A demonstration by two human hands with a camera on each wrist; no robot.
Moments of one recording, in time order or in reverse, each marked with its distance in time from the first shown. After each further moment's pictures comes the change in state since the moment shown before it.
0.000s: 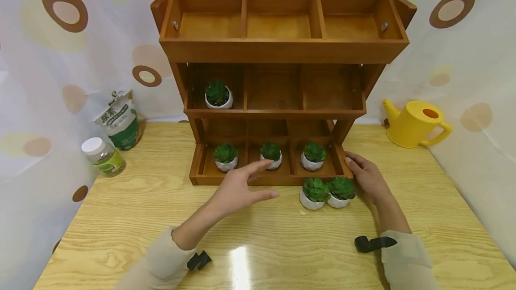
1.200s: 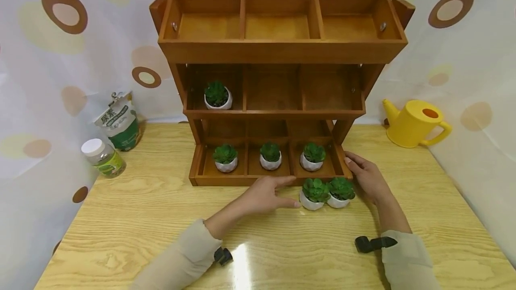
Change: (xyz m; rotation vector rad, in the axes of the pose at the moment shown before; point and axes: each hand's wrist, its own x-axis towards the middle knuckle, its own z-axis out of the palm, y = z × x) left_hand 0.040 -0.015 0.054 0.074 -0.241 -0.013; right_hand 0.002 0.000 -0.001 -0.009 0.011 0.018
